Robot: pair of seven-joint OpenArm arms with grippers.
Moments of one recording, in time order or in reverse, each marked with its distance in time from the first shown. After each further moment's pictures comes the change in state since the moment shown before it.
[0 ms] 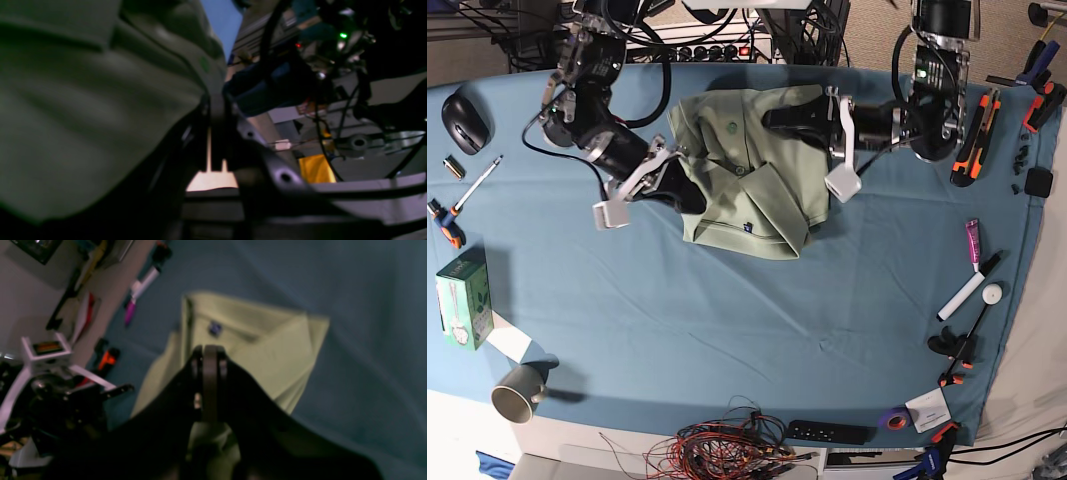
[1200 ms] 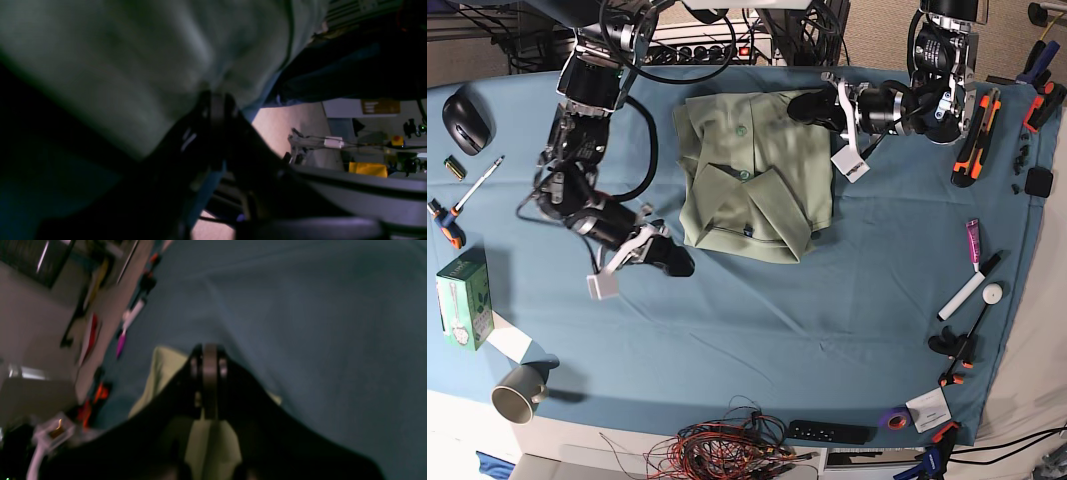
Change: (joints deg) left arm 4.5 -3.0 0.6 2.0 25.2 7.2 -11.1; right arm 19.3 4.9 1.3 -17.7 1.2 -0.2 -3.1
